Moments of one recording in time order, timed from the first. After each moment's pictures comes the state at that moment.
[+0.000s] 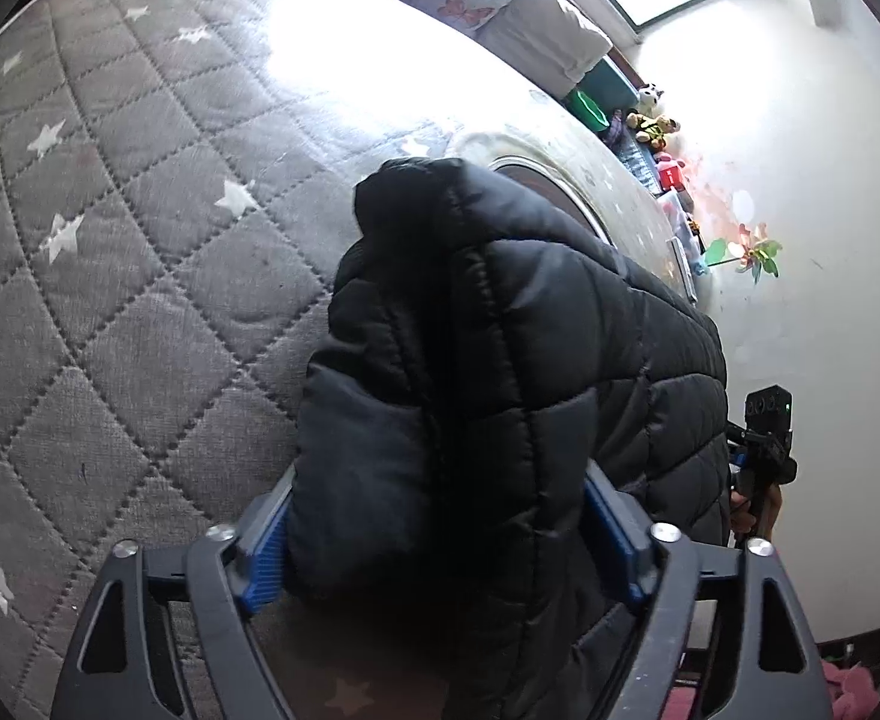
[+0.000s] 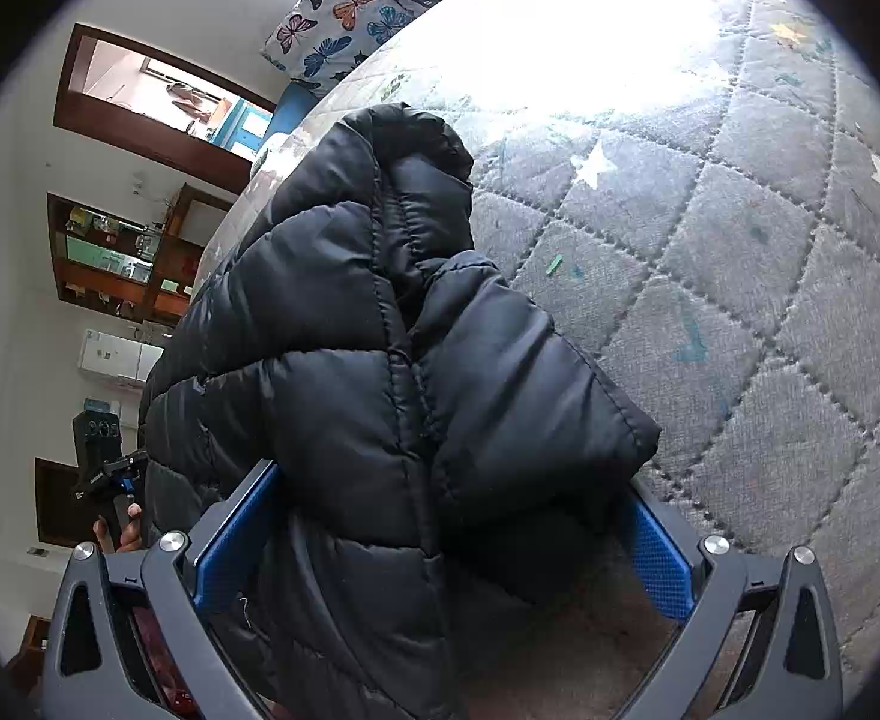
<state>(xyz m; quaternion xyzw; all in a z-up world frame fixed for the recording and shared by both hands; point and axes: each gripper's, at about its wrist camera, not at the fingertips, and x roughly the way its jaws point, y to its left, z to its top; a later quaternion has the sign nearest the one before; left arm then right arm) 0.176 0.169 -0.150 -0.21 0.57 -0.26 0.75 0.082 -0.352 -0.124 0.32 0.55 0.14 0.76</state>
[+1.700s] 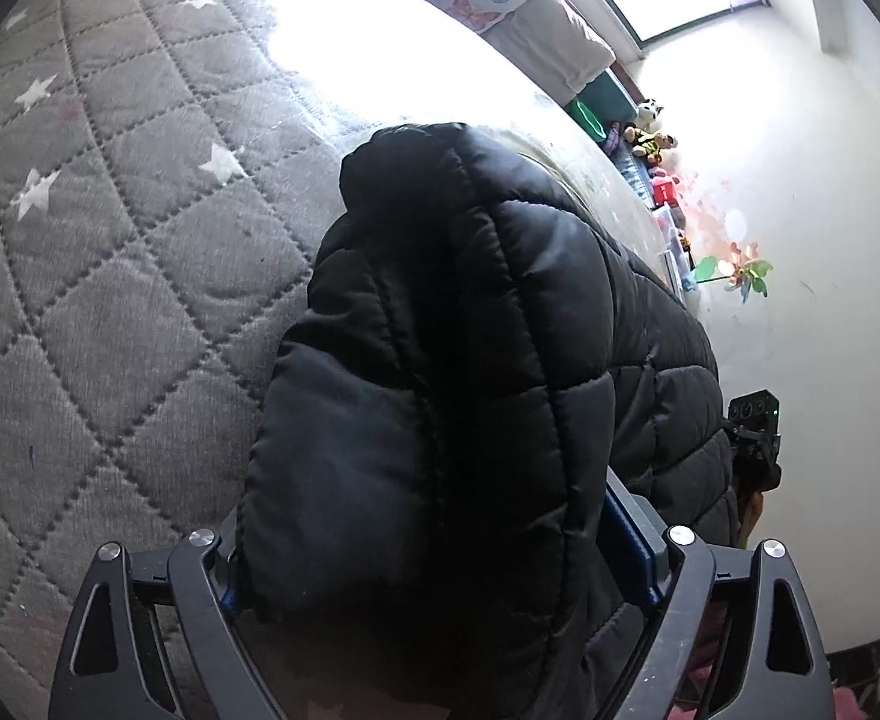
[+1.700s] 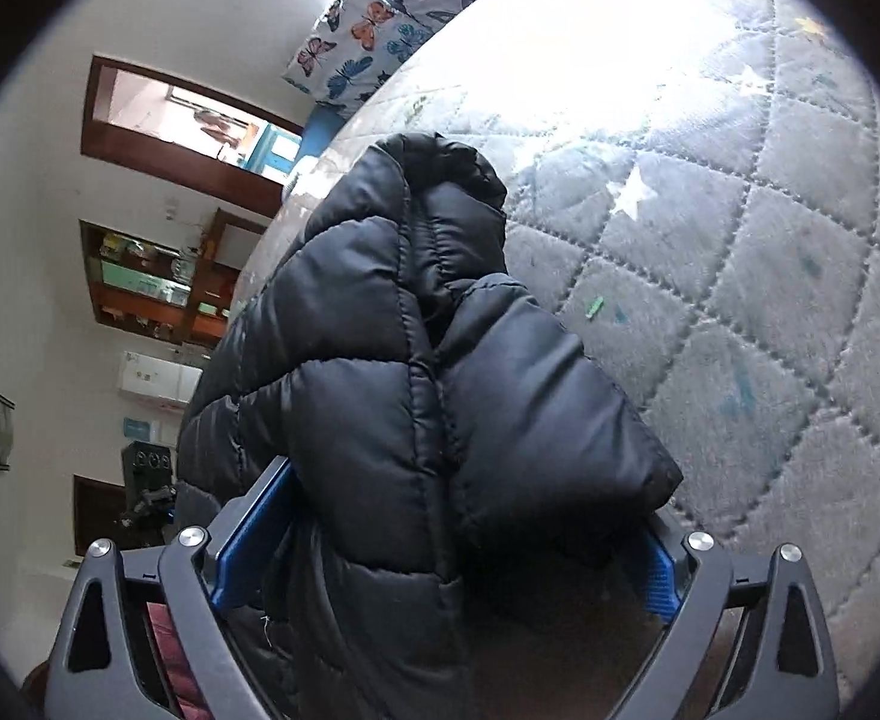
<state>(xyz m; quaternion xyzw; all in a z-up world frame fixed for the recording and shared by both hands) 0.155 0.143 -0.150 -0.24 0.57 -0.25 0.75 0.099 -0.355 -0.130 0.37 0.51 0.17 0.76</state>
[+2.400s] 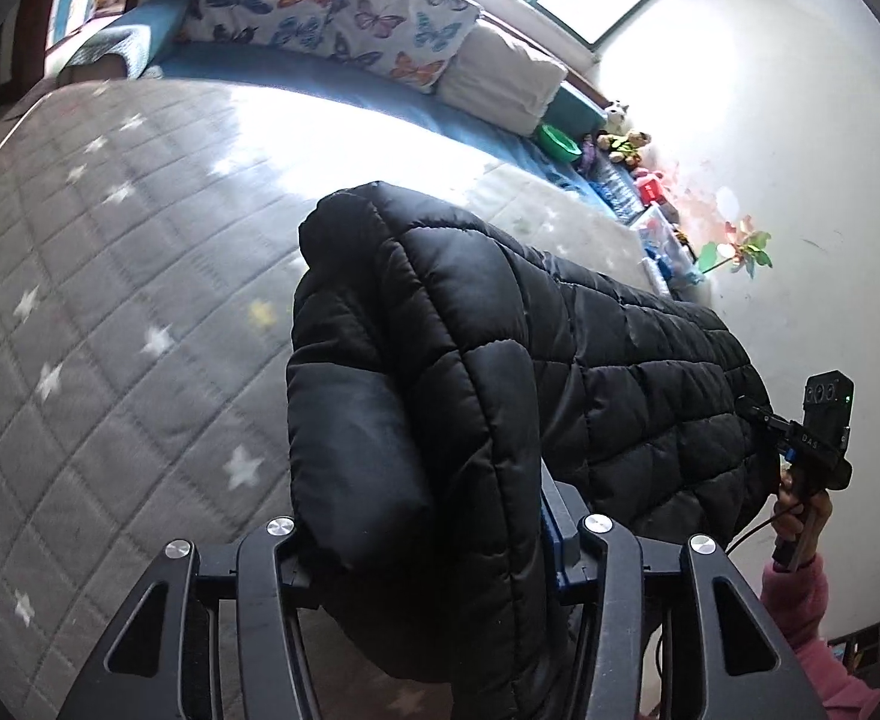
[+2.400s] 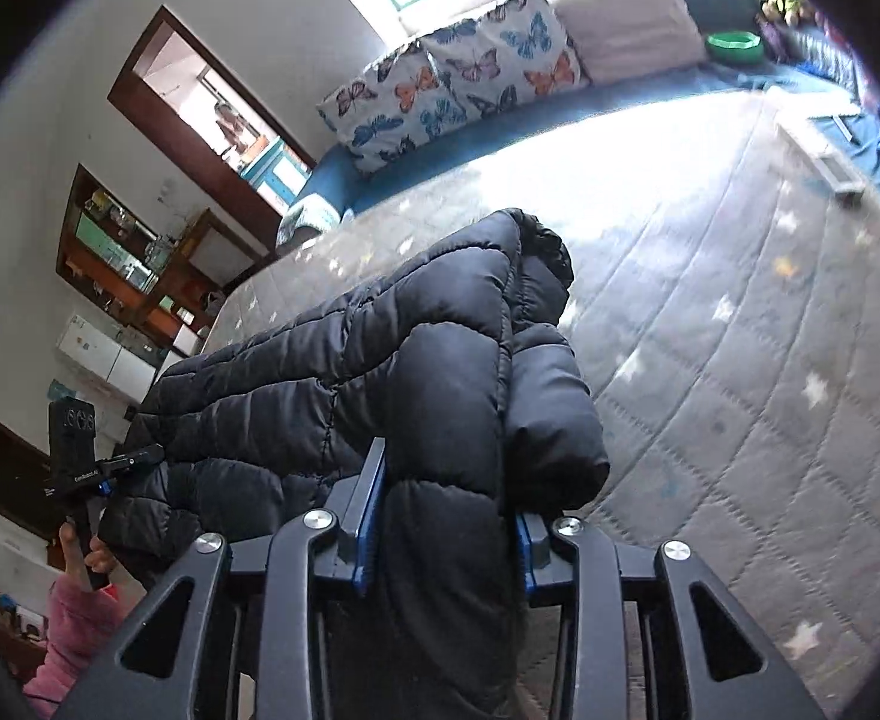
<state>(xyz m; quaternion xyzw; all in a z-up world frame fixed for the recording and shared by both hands) 0.155 0.048 -0.025 -0.14 0.50 -0.26 0.81 0.074 -0.338 -0.019 0.23 0.45 0.11 0.86</state>
